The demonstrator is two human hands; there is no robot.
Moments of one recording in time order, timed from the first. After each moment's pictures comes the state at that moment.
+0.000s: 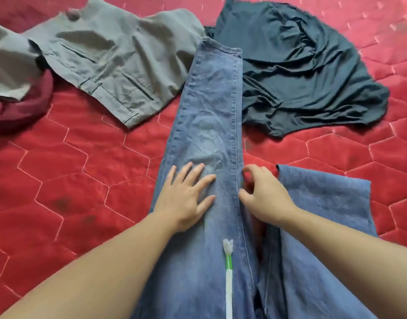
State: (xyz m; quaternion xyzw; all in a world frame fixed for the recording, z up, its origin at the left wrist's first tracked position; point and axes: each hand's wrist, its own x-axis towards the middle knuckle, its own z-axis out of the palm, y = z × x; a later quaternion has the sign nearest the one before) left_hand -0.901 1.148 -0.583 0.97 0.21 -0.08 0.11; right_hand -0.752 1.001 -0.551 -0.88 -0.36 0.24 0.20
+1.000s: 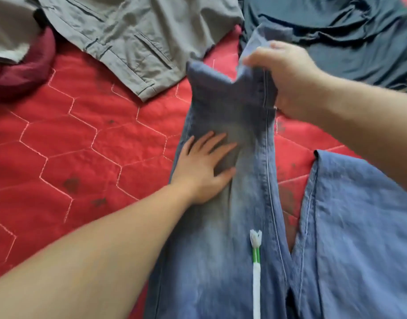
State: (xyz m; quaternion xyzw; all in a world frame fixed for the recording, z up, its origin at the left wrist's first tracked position) left_hand -0.892 1.169 -0.592 0.94 0.23 0.03 0.27; right_hand -0.703 1.136 -0.475 -0.69 -0.21 0.36 0.59
